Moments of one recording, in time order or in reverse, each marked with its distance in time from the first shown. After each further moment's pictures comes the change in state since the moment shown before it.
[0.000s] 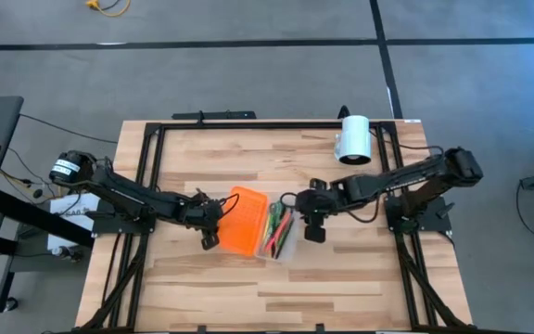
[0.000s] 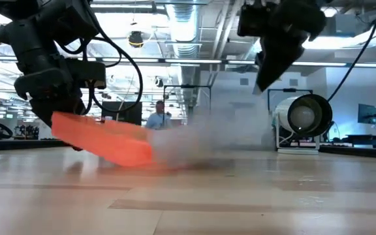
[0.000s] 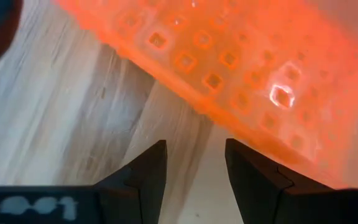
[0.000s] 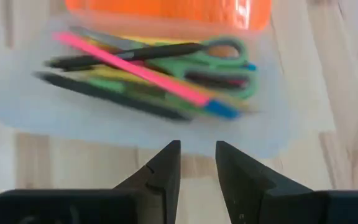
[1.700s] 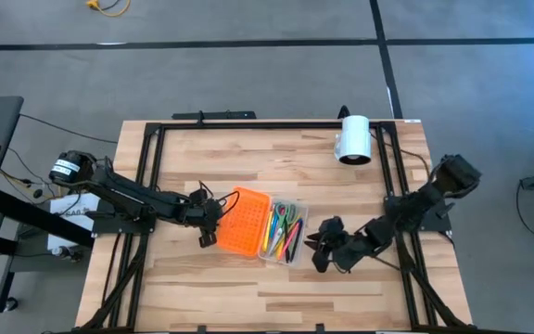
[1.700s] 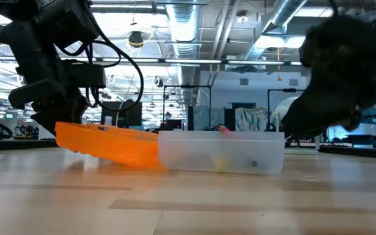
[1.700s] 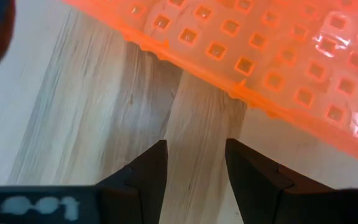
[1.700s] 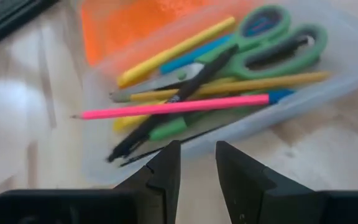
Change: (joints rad) left arm 0.004 0.000 -0.003 -0.035 -0.074 0.130; right arm 0.445 0.051 -0.501 0.796 0.532 0.766
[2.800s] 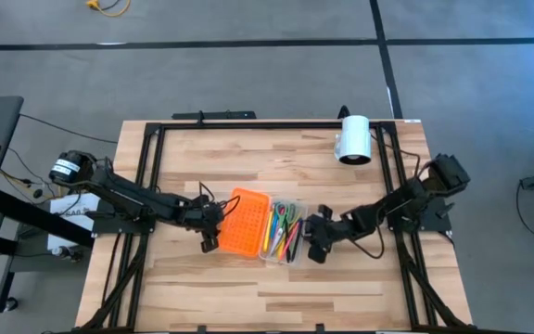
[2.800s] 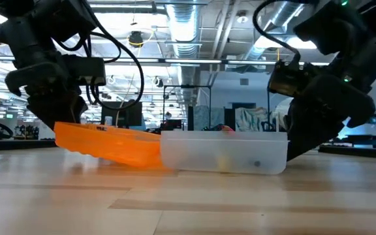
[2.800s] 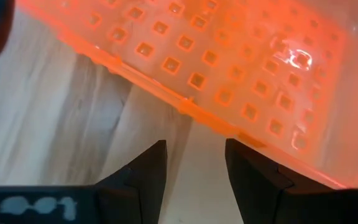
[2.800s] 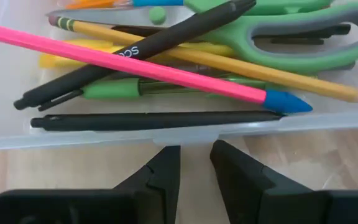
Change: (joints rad) left arm -0.026 0.000 0.000 0.076 0.087 -0.094; right arm -0.255 0.104 0.010 -0.029 -0.346 -0.461
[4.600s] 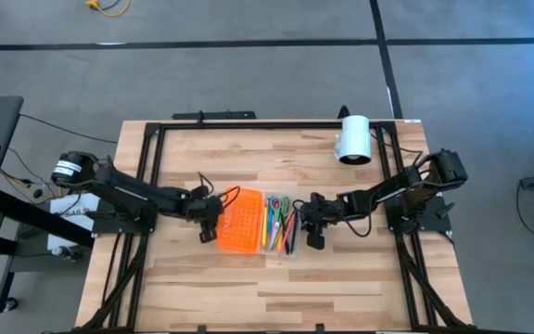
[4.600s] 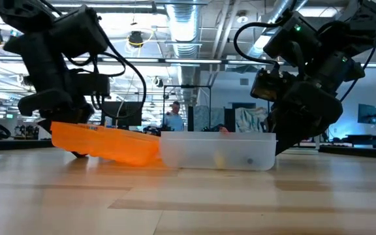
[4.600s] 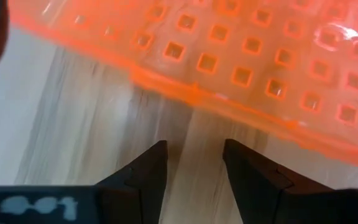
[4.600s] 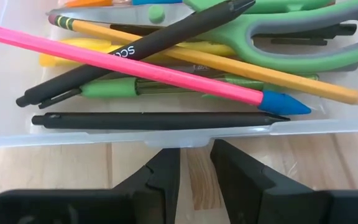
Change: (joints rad) left arm 0.120 0.024 -0.028 -0.019 -0.025 0.183; right arm -0.221 -0.004 -0.004 0.021 -0.256 -0.279
